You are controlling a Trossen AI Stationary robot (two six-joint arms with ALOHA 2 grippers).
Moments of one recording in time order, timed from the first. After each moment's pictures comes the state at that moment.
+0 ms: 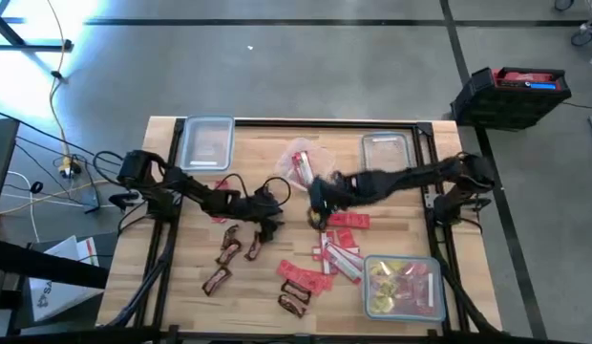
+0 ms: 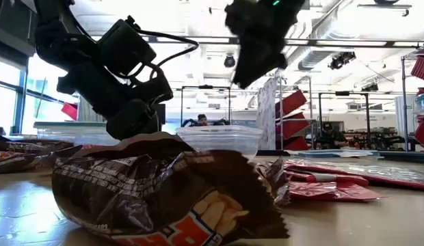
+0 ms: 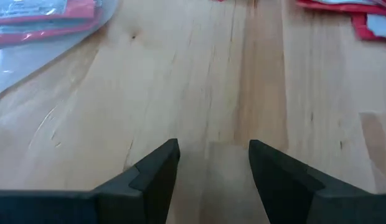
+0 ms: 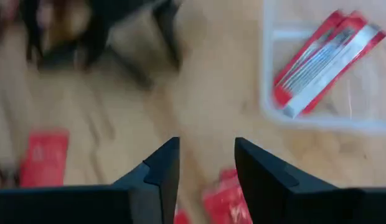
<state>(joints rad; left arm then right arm) -0.07 1.71 0.55 0.43 -0.17 -0.17 0.17 1.72 1.34 -0.74 0.29 0.51</state>
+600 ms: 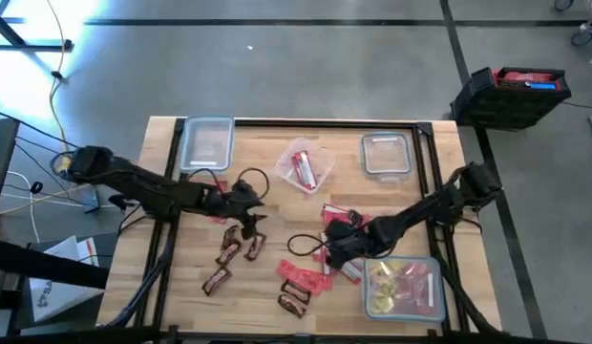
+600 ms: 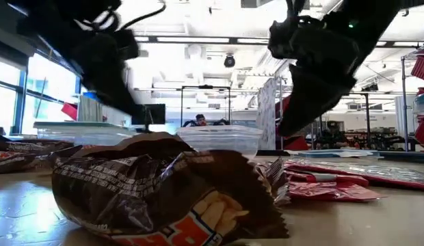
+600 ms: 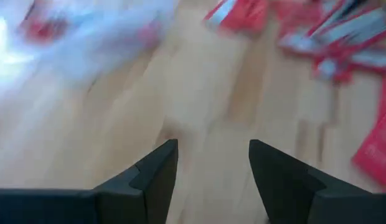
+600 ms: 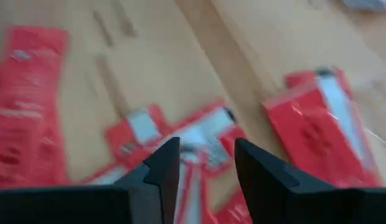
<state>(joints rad) -0.16 1.19 0.55 -0.23 -0.31 -0.49 0.40 1.73 0.97 -0.29 0.42 0.73</state>
